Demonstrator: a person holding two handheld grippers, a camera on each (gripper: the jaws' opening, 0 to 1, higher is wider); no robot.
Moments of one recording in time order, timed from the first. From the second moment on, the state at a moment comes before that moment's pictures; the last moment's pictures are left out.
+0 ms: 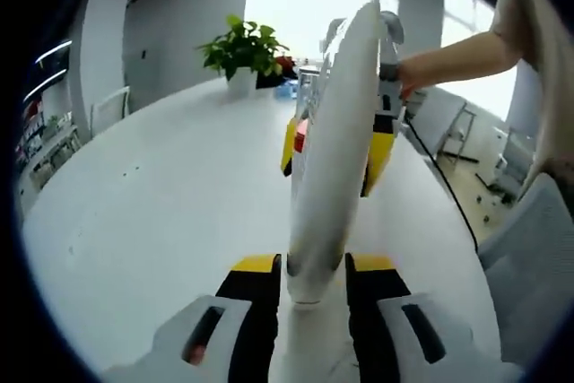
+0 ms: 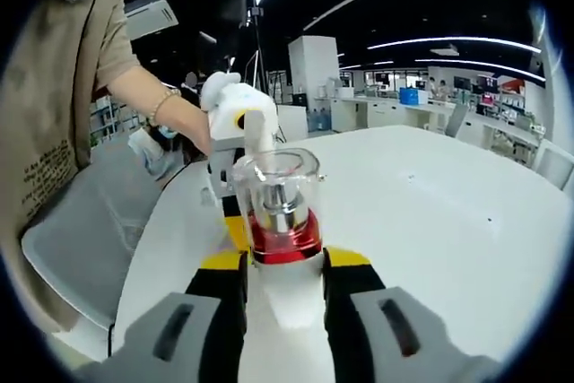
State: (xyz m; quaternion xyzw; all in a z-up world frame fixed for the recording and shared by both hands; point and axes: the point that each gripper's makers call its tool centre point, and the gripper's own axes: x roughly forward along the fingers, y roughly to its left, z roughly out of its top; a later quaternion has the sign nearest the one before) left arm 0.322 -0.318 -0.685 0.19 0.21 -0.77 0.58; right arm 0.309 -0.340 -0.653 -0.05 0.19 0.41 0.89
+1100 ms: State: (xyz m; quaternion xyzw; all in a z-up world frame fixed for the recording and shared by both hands) left arm 0.310 -0.155 -0.603 0.04 0.24 -0.60 0.76; right arm 0.238 -0.337 -0.545 -0.03 0.13 0.12 0.98
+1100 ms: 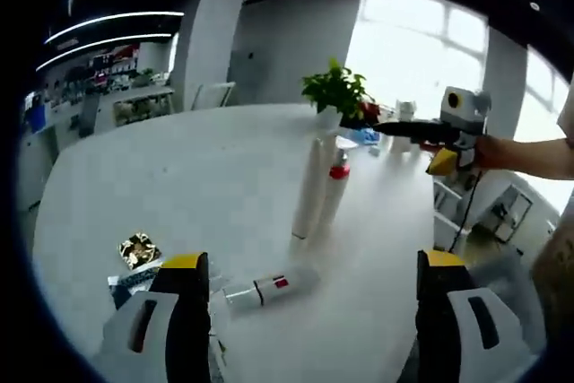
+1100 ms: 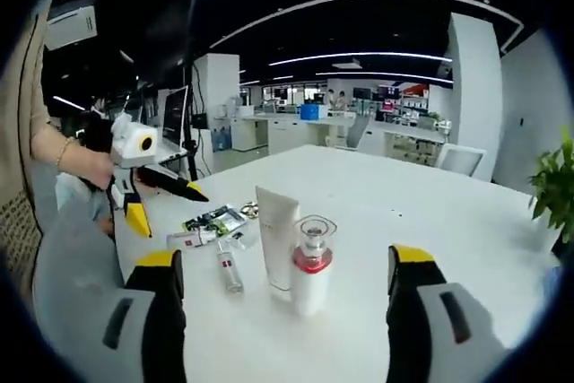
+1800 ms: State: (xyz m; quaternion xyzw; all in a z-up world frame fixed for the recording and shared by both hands) left arm 0.282 -0.027 -0.587 0.01 0.23 -0.51 0.83; right arm 0.198 -0.255 -0.573 0.01 0.13 -0.04 0.99
